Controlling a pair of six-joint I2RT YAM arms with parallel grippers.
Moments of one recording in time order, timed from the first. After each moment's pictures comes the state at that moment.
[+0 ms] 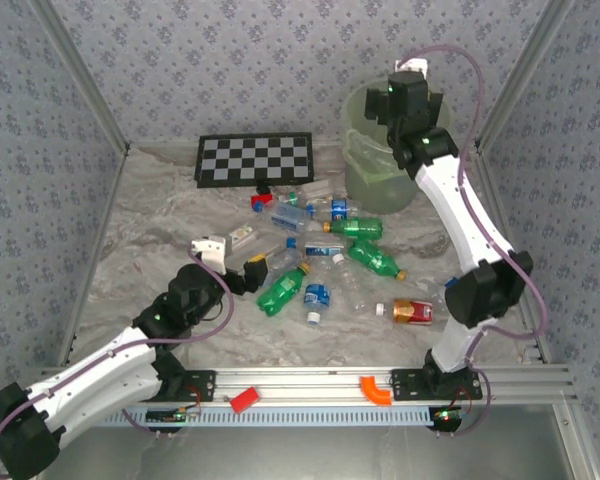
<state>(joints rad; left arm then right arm) -0.78 0.70 0.37 0.08 -0.24 -0.39 0.34 1.70 1.88 -0.47 0.51 0.12</state>
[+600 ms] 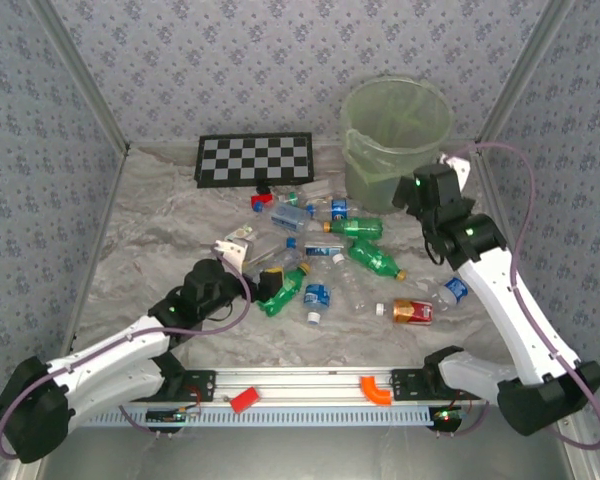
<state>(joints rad) -0.78 0.88 0.37 0.16 -0.01 -0.38 0.37 1.08 1.21 -0.84 0.52 0.55</state>
